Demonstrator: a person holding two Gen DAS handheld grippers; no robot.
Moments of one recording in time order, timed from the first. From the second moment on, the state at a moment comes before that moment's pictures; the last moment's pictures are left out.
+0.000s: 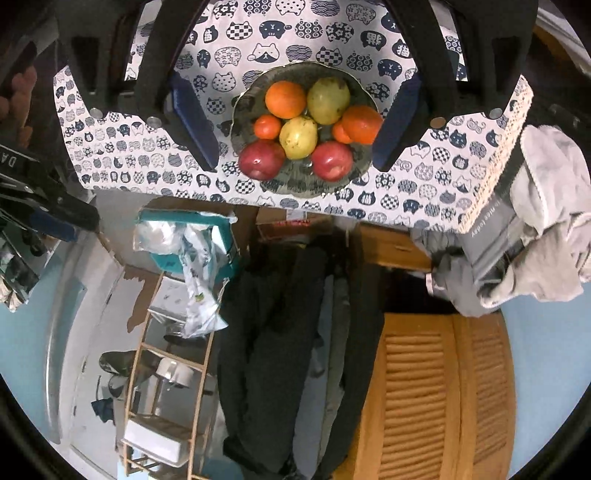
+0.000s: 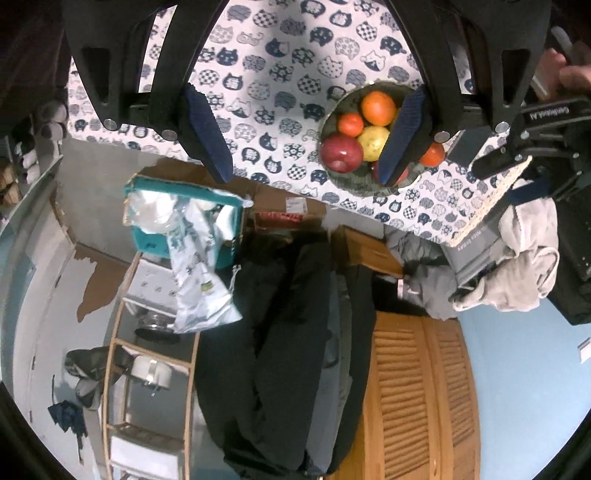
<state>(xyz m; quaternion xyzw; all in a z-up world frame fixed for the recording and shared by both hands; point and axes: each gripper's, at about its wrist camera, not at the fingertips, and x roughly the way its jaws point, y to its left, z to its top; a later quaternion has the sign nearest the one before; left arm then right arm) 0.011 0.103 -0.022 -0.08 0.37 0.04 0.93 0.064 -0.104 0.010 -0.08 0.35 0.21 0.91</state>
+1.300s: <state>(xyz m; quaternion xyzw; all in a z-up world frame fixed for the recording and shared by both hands) -0.015 0.049 0.038 -0.01 0.29 0.05 0.95 0.024 -0.168 0.034 -0.08 0.30 0.18 0.93</state>
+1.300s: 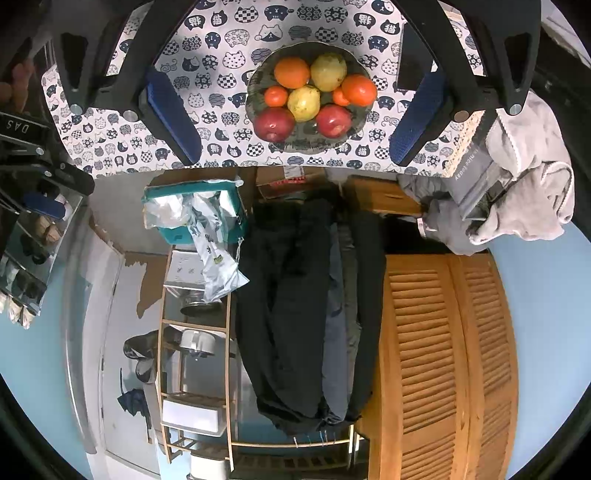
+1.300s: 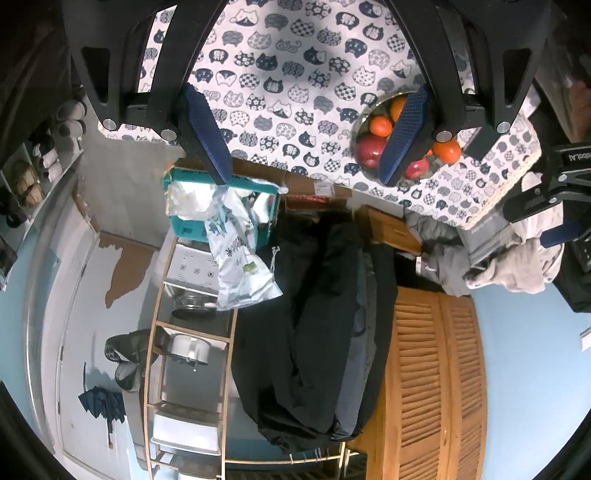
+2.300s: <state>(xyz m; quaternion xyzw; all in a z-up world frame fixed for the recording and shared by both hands) -0.018 0.047 0.042 -0.01 0.28 0.08 0.96 0.025 -0.170 0.034 -0.08 0.30 0.18 0.93</state>
